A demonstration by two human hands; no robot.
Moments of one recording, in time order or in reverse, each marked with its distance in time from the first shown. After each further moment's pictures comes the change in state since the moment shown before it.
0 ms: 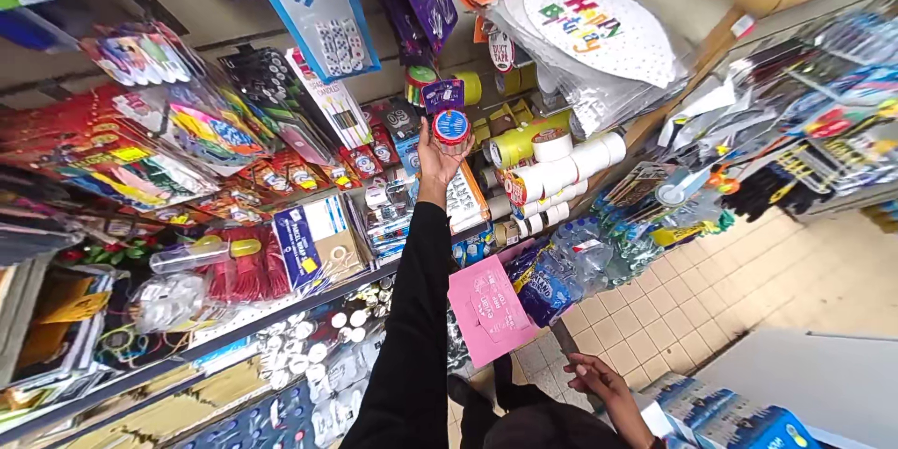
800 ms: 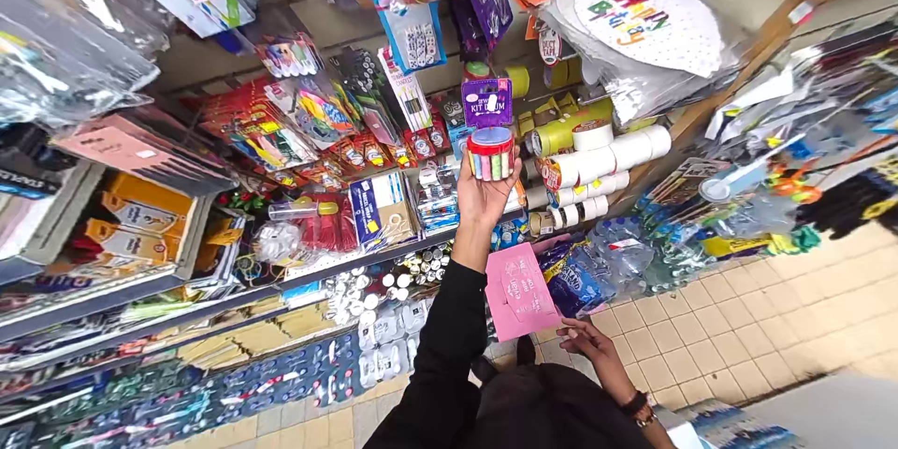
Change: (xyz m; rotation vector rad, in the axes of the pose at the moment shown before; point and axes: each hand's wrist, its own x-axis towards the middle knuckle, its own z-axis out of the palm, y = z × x) left_hand -0.197 0.000 0.102 -0.248 -0.007 0.110; right_hand 0.021 -0.015 0.040 0.026 -0.182 -0.086
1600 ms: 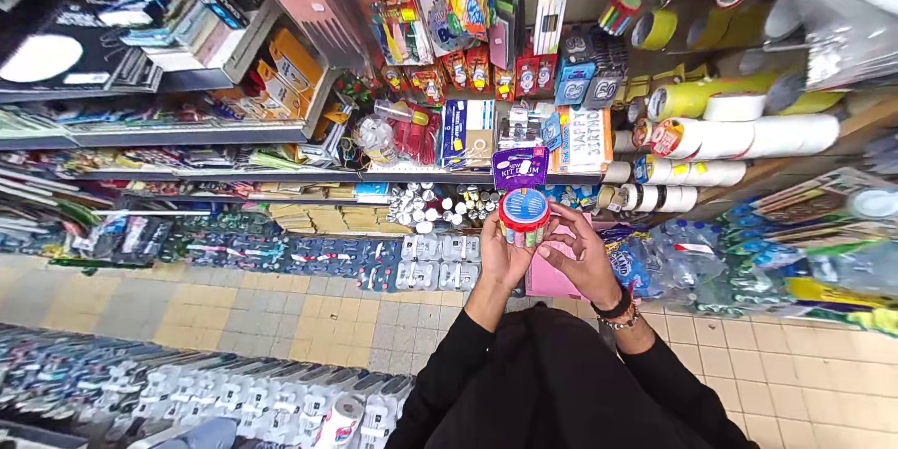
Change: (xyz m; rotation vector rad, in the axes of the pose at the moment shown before) left_hand -0.271 0.044 -0.077 -0.117 0.232 0.192; right_hand 0.017 -0.128 0.199 -0.155 -0.493 -0.684
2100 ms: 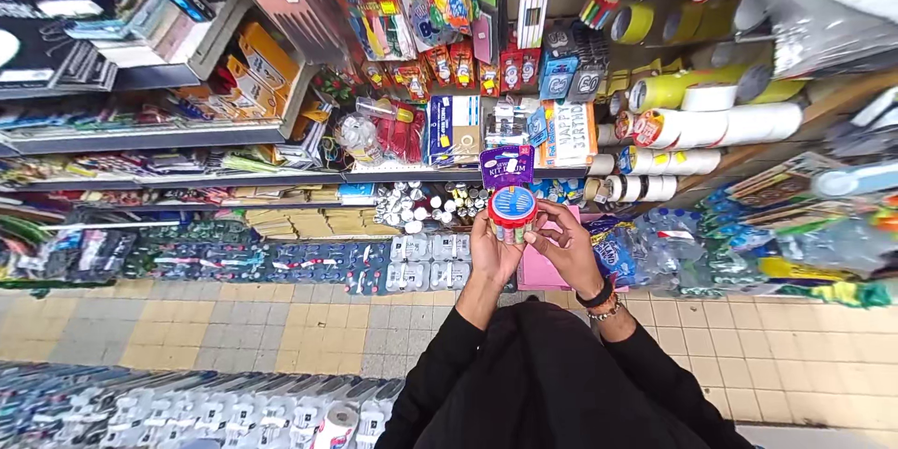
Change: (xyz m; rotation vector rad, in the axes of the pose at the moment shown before) left_hand -0.006 0.004 -0.008 -0.009 0.048 -0.006; right_hand -0.006 0.006 0.016 -0.033 0.106 0.066
